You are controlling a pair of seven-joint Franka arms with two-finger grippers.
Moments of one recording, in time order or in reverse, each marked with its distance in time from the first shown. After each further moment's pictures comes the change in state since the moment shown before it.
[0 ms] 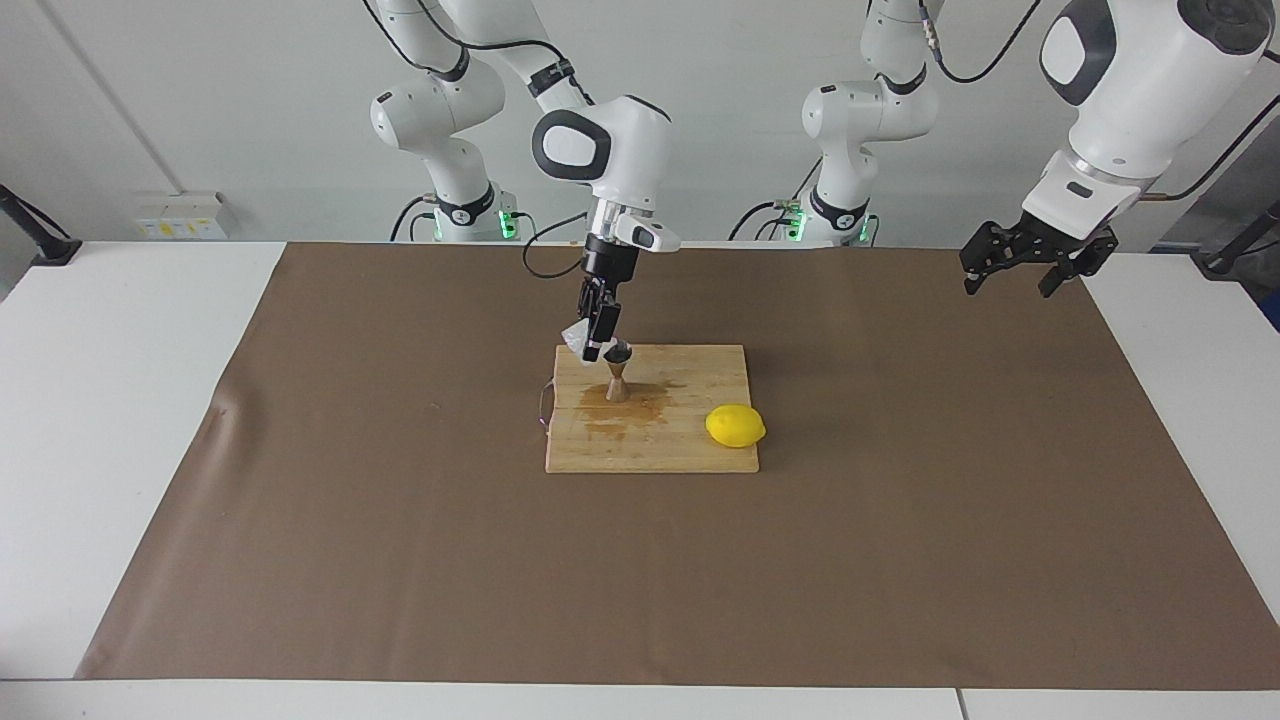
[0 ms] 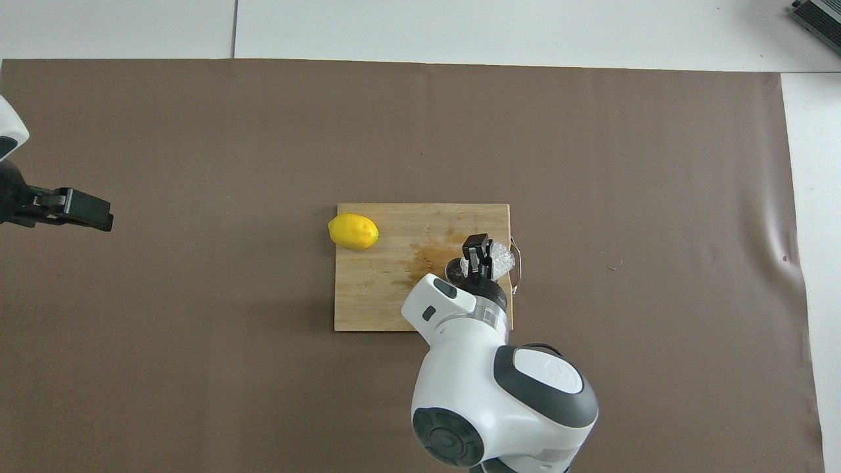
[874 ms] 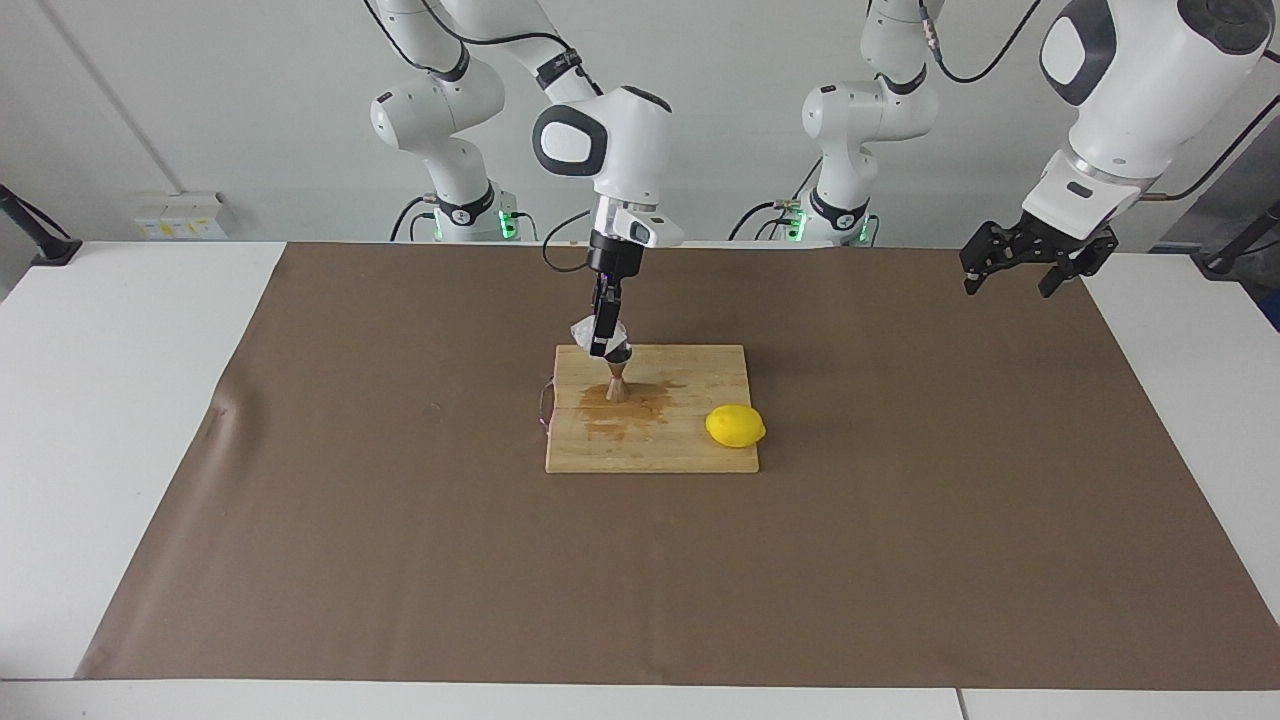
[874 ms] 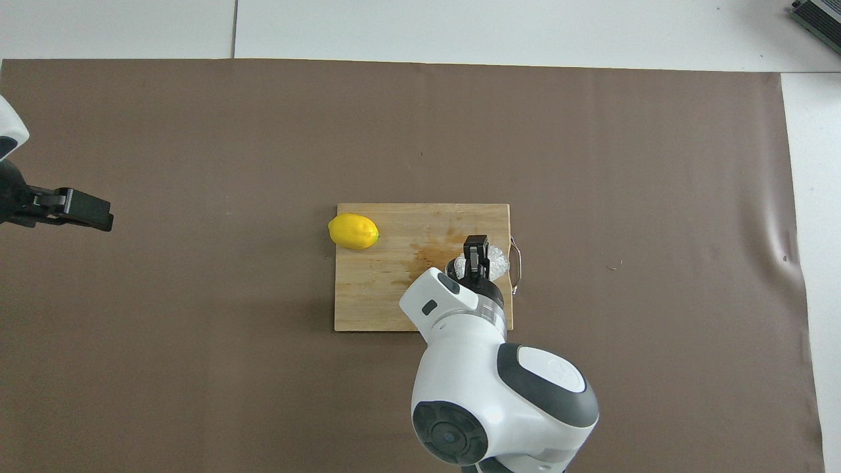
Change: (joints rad) left arm 0.000 0.000 0.000 0.000 0.000 0.000 0.000; right arm -0.002 0.000 0.002 0.029 0.178 0.004 0.031
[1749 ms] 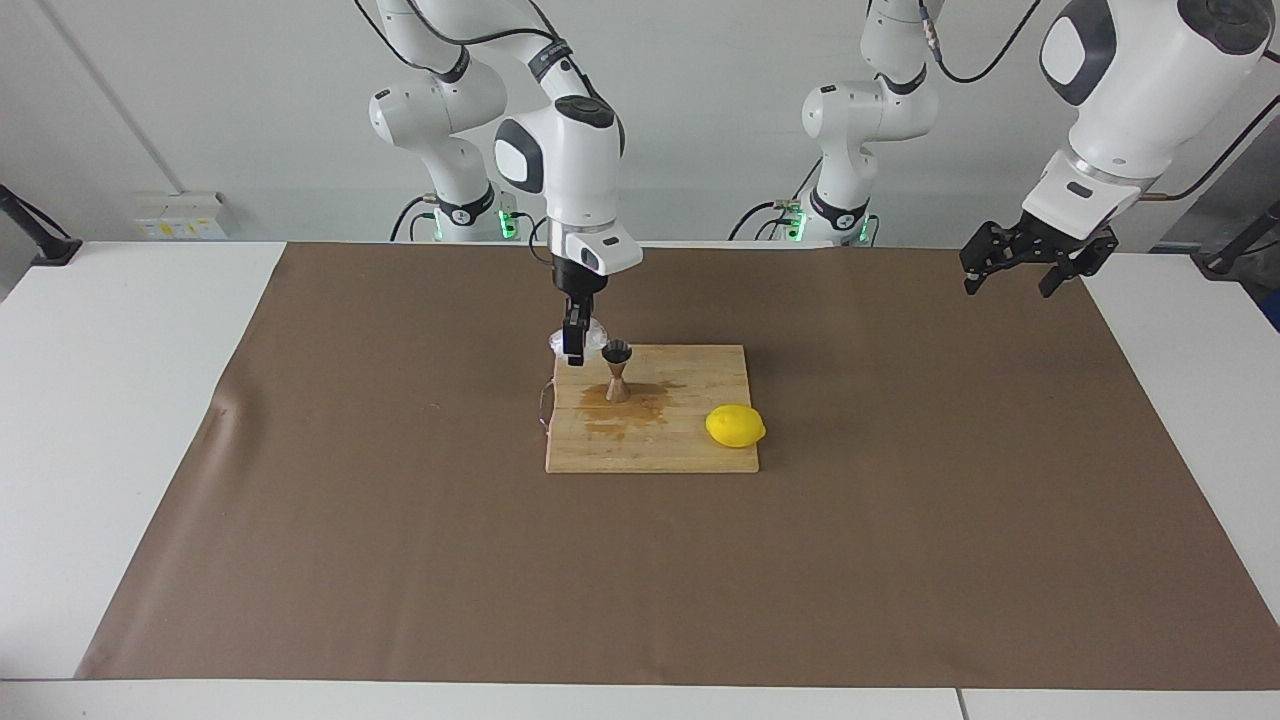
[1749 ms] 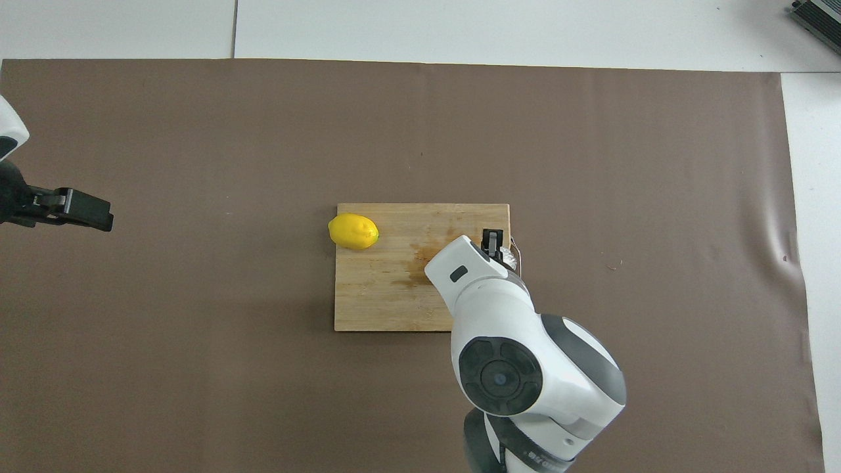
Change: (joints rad) left arm 0.000 0.000 0.000 0.000 0.000 0.001 0.000; right arm -0.164 0.000 -0.001 0.029 0.465 0.019 -0.391
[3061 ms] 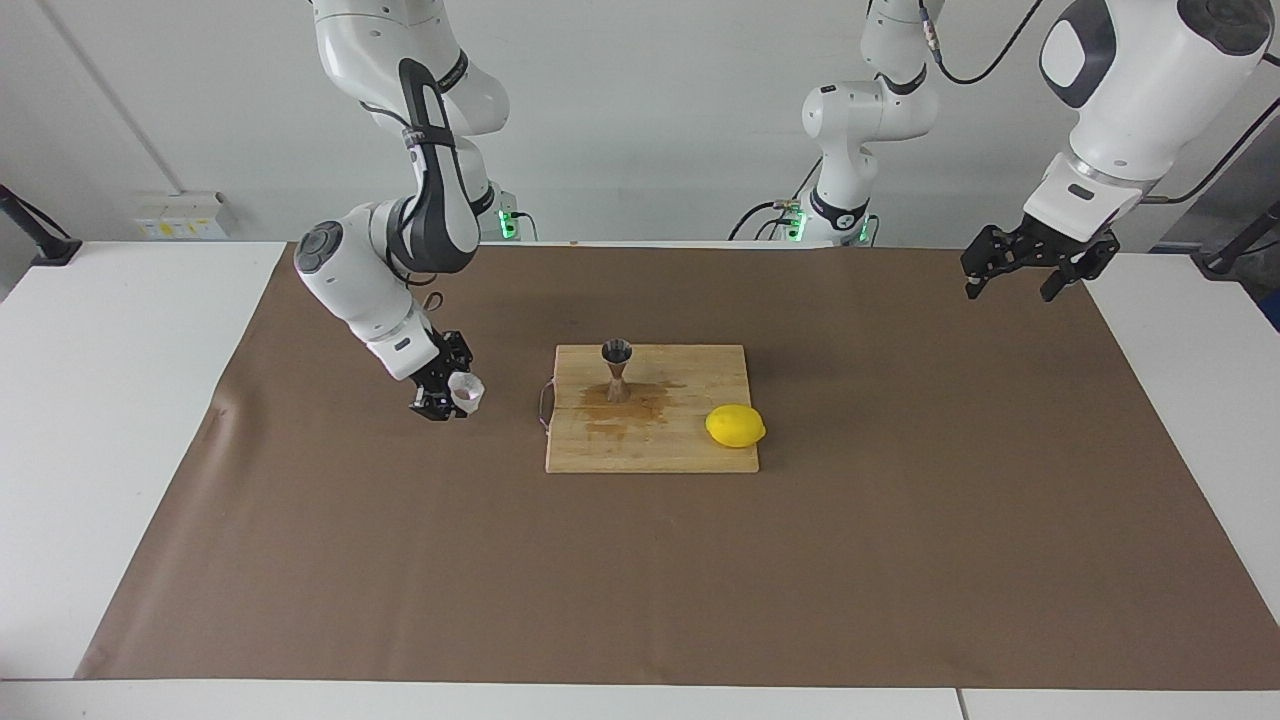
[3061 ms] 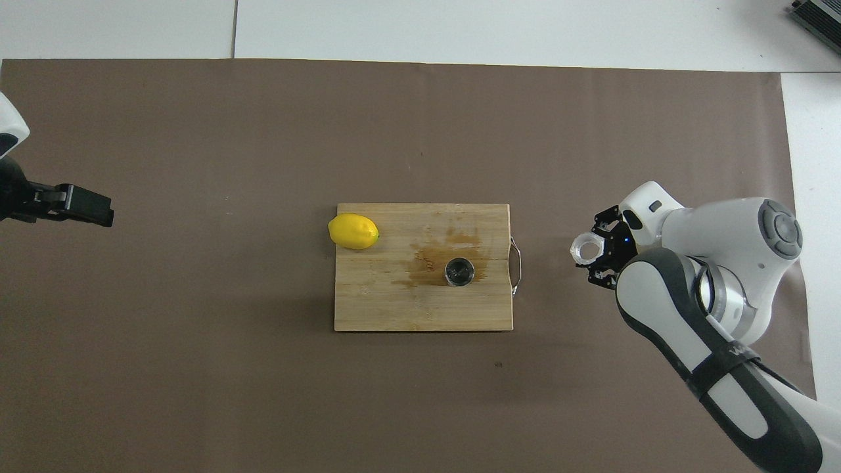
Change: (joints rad) left arm 0.000 0.006 -0.001 0.000 0.000 0.024 0.000; right arm -0.443 0.120 -0.004 -0.128 0.717 0.055 -0.817
